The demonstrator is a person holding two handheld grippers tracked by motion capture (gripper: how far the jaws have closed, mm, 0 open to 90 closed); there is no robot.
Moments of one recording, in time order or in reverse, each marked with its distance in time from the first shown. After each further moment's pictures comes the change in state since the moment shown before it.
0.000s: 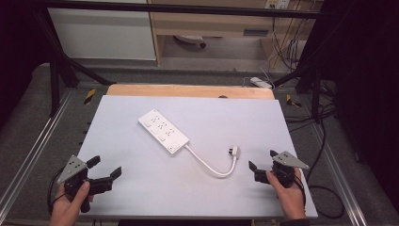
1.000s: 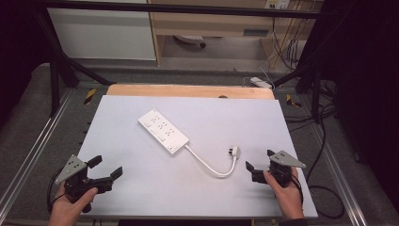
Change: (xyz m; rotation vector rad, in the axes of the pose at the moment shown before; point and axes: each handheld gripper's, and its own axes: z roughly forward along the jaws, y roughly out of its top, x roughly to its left) left arm -0.004 0.004 -0.002 -0.024 -0.045 -0.023; right arm 0.005 0.002 0.004 -0.005 0.029 -0.002
